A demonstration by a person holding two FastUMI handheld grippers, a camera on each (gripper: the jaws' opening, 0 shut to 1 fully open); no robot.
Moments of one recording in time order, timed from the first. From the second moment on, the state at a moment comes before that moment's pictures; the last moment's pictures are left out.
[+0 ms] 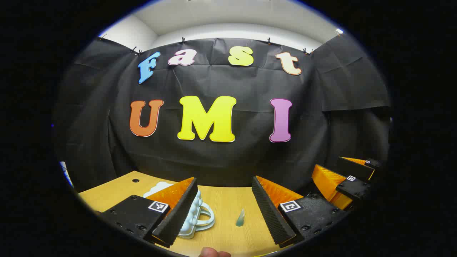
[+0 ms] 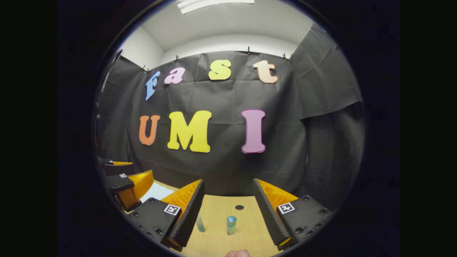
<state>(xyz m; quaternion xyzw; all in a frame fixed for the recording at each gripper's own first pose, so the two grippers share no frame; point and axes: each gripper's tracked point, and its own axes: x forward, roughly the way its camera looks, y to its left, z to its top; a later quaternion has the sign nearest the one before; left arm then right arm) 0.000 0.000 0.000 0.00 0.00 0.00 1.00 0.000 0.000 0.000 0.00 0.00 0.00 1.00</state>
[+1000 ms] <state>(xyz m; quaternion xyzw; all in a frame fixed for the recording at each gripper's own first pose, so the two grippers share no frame) 0.017 0.006 -0.014 0.01 0.02 0.01 1.00 0.020 -0.003 -0.009 0.00 0.01 0.00 1.00</state>
